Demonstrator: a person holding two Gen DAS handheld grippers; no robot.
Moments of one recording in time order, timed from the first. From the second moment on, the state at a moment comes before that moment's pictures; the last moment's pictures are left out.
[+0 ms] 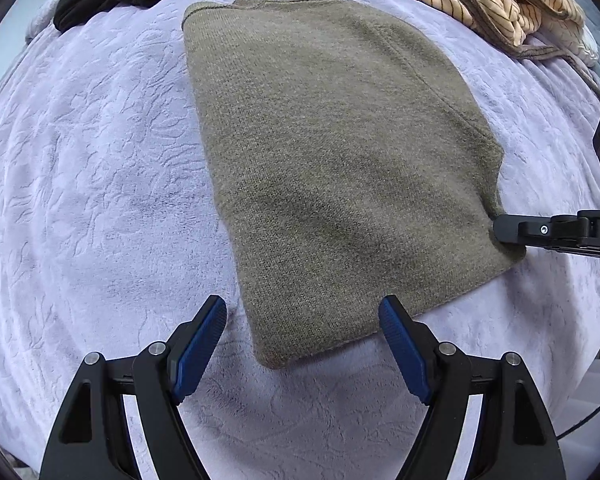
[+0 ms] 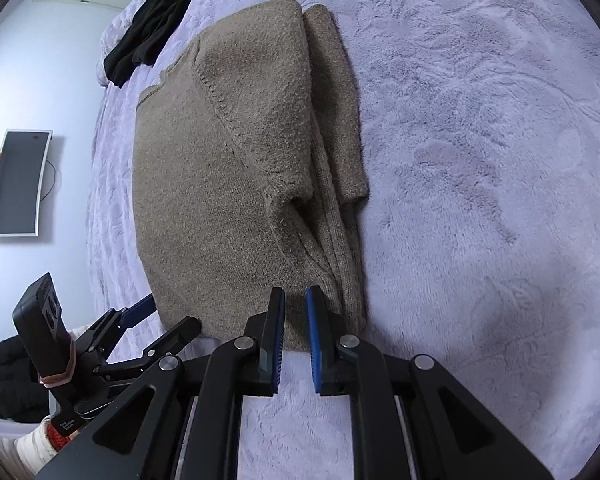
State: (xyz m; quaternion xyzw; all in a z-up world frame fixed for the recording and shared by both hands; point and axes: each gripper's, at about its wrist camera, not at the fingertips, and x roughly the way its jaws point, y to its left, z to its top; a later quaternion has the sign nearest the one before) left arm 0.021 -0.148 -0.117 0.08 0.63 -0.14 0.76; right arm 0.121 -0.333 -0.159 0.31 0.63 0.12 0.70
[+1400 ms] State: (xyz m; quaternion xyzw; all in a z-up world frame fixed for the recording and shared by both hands) left arm 0.121 -0.114 -0.143 -0.15 0.67 -0.25 0.68; right arm 0.245 -0.391 -0.191 0.37 0.60 0.20 0.68
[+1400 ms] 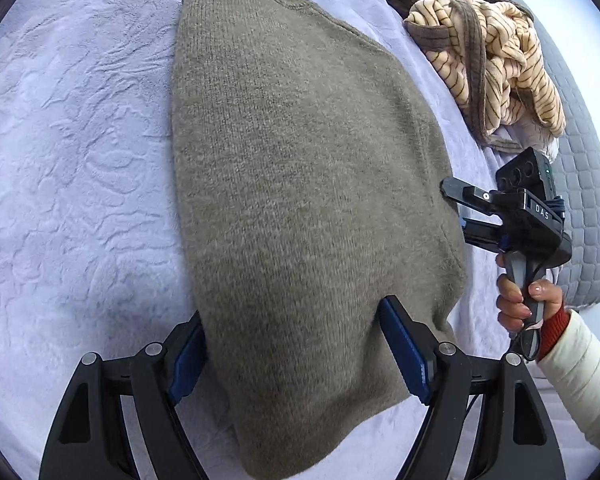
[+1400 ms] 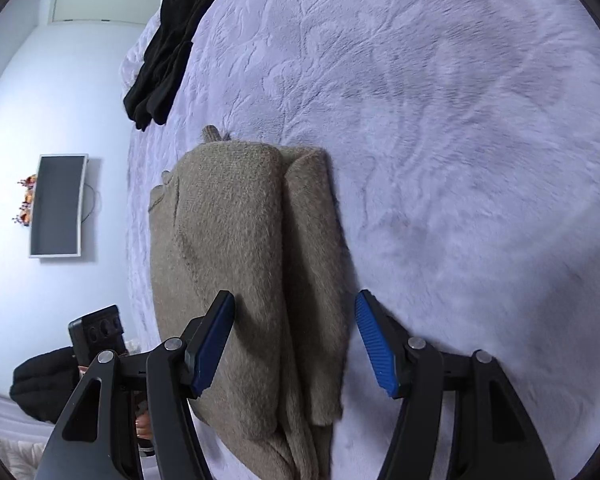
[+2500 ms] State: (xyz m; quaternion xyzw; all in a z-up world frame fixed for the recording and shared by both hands) left arm 0.053 -0.033 -0.065 -0.16 0.58 -0.29 0.74; right arm 0.195 -0.292 -0.109 0.44 0.53 0.30 0.66
